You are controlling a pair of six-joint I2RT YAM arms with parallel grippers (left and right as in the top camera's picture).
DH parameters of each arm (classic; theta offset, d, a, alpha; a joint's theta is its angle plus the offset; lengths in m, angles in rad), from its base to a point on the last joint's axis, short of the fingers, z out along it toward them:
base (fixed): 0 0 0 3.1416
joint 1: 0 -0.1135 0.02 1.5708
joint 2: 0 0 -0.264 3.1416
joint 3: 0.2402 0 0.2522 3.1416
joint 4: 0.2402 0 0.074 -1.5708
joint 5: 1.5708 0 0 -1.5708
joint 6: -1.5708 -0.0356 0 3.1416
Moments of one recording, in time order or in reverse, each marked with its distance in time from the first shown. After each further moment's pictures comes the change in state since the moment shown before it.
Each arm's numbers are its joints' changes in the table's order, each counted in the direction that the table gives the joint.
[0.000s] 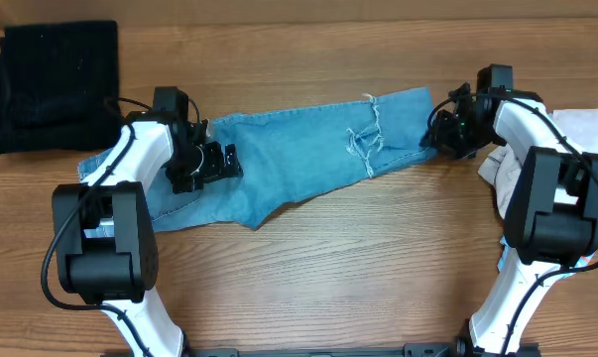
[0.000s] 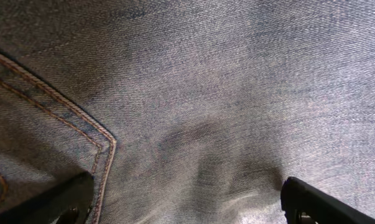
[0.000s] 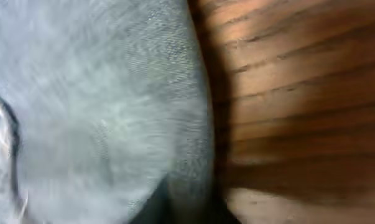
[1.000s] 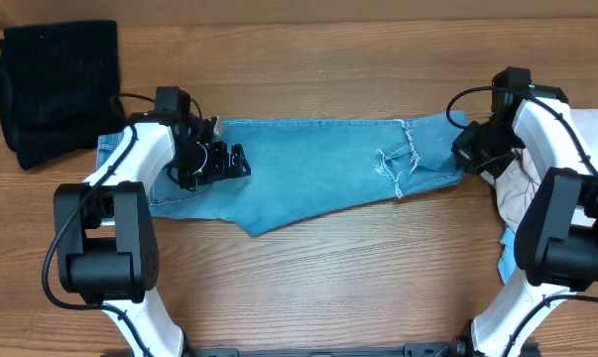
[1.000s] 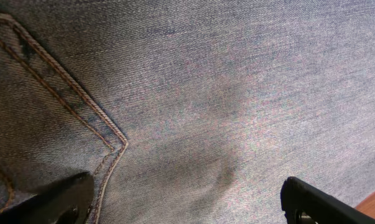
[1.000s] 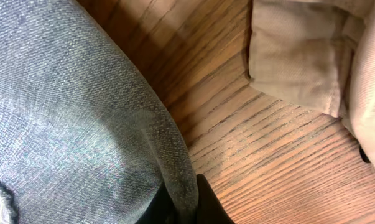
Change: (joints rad) left arm 0.006 -0.002 -0.011 -0.043 0.093 -0.113; right arm 0.038 -0.137 -0.004 0.306 0.328 -0.404
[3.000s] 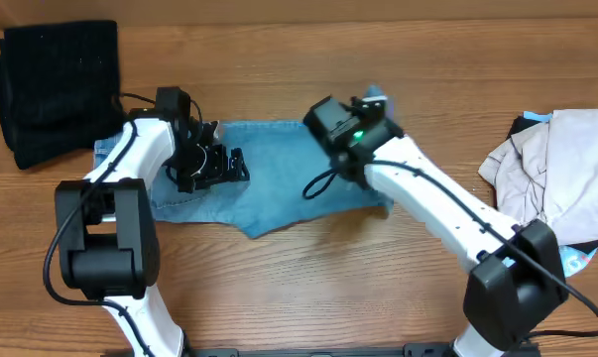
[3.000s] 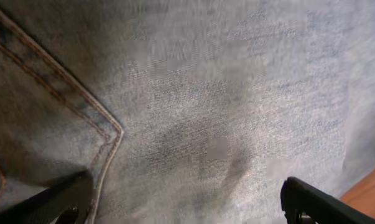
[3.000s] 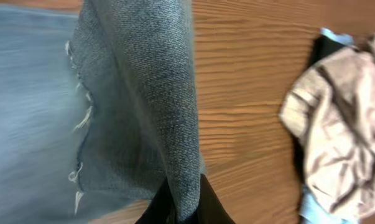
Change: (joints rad) left arm 0.000 0.018 0.039 0.114 -0.016 -0.022; right arm -0.805 -0.185 0.011 0.054 0.687 -0.004
